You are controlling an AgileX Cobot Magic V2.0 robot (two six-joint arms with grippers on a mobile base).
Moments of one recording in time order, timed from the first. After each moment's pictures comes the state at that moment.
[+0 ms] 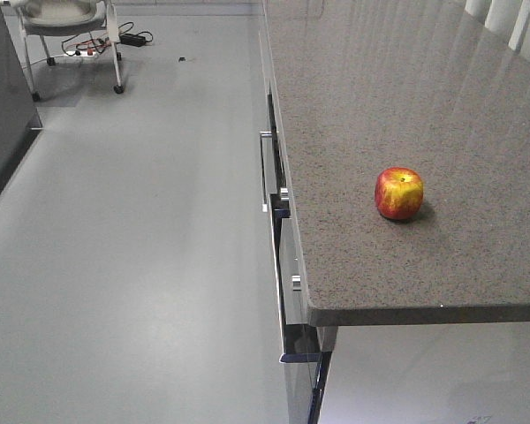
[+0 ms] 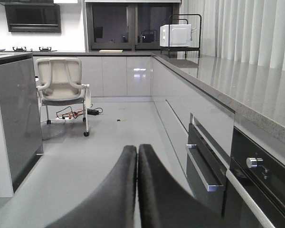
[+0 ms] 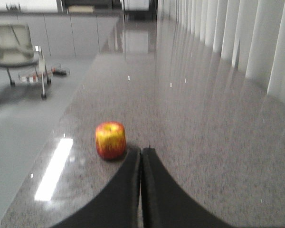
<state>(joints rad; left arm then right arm) 0.01 -0.01 0.03 0.02 0.03 -0.07 0.00 0.34 -0.56 -0.04 0.46 0.00</state>
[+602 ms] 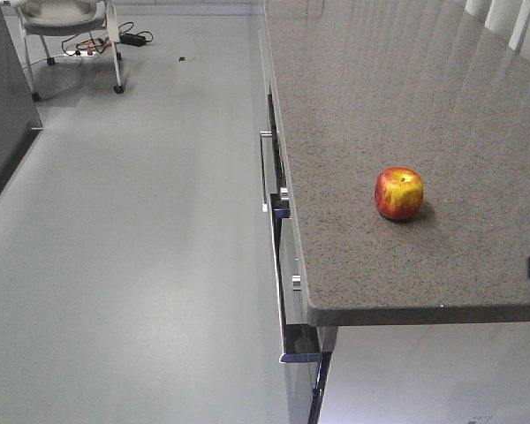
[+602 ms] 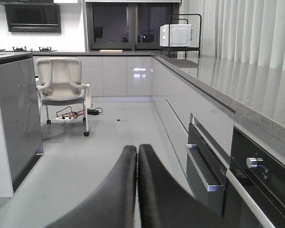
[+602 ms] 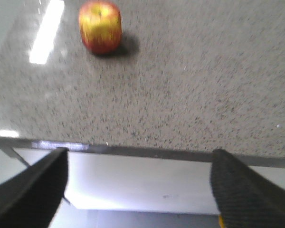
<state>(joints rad) 0.01 -0.01 0.03 0.02 0.03 -0.07 0.00 0.84 -0.74 -0.03 0.69 -0.11</state>
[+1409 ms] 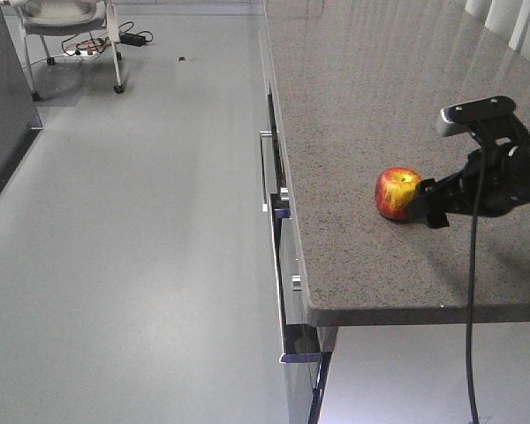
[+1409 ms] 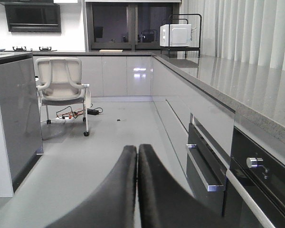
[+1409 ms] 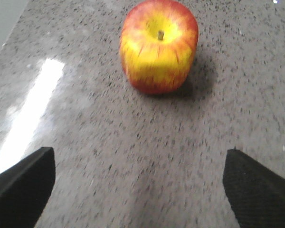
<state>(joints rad) 0.01 -0.01 0.03 0.02 0.03 -0.07 0.00 1.62 -1.22 0.27 0.68 -0.52</state>
